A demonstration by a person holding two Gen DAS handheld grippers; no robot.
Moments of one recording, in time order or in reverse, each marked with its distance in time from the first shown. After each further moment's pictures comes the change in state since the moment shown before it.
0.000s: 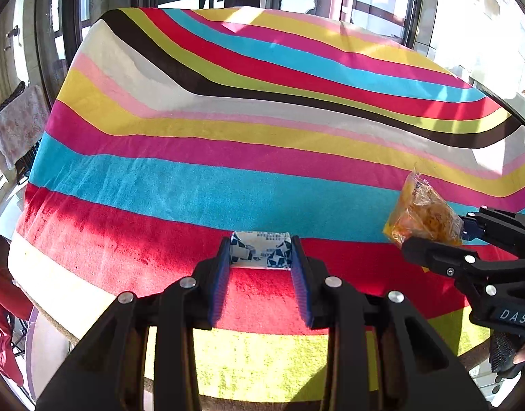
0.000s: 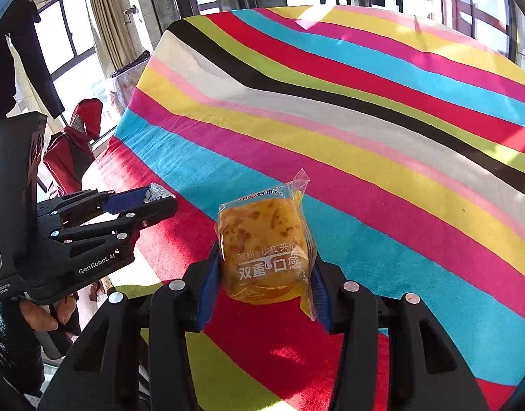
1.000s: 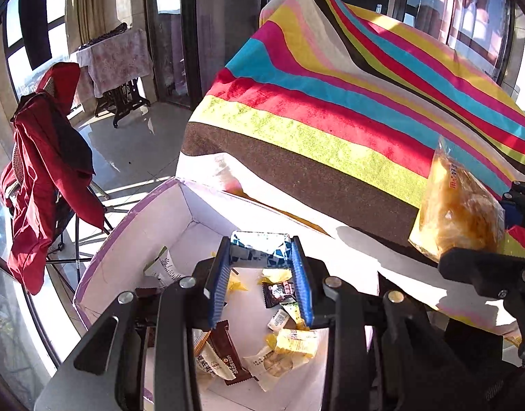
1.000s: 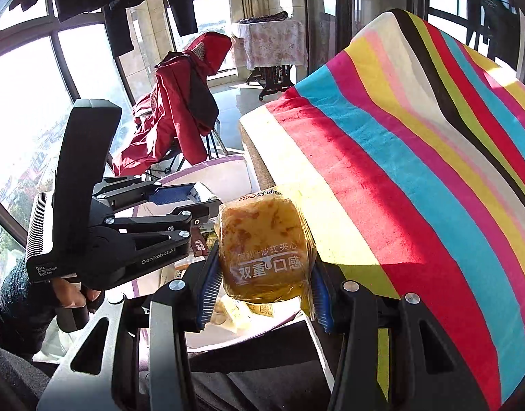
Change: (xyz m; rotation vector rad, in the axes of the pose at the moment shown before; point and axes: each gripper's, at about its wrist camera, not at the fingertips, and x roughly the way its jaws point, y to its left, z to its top) left arm -0.082 0.135 -0.117 -0.291 0.045 0.290; right arm 0.025 0.192 -0.009 -0.452 0.095 0.302
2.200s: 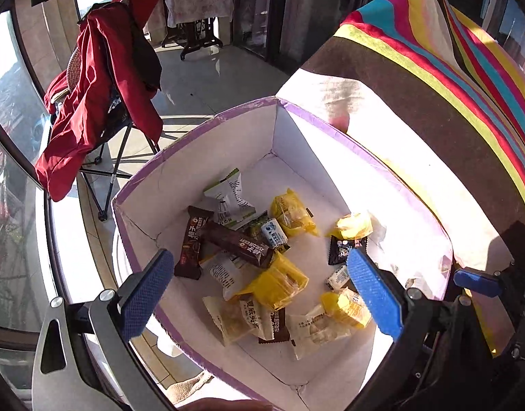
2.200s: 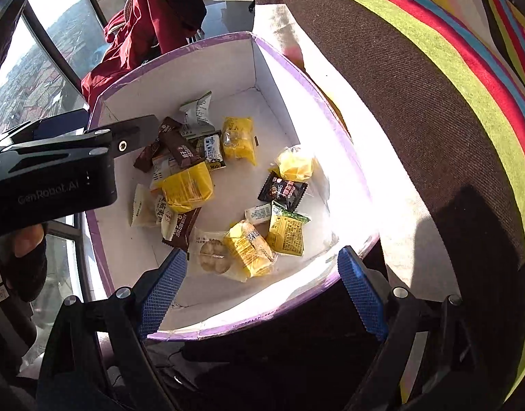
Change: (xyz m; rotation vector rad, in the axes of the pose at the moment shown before) left arm 0.015 0.057 -0.052 -0.276 0.163 0.163; right arm 0.102 0.037 -0.040 0.042 0.369 -0.085
